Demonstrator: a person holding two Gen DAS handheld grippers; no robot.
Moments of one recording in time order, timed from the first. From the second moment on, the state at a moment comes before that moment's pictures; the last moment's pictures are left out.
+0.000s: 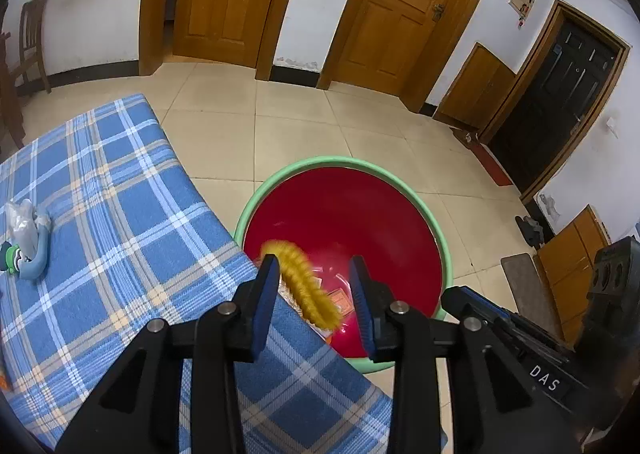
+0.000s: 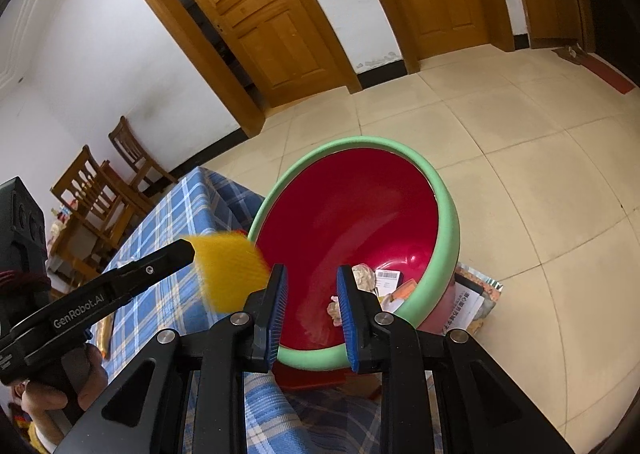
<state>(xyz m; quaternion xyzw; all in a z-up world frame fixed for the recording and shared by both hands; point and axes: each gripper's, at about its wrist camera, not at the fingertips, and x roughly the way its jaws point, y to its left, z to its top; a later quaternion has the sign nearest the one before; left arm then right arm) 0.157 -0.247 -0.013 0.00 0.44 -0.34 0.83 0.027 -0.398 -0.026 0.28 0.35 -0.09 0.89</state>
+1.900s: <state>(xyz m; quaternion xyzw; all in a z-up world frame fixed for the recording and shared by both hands) 0.200 0.024 -0.055 -0.04 0.45 -0.04 0.89 0.084 -0.284 -0.014 0.20 0.41 -0.01 0.89</state>
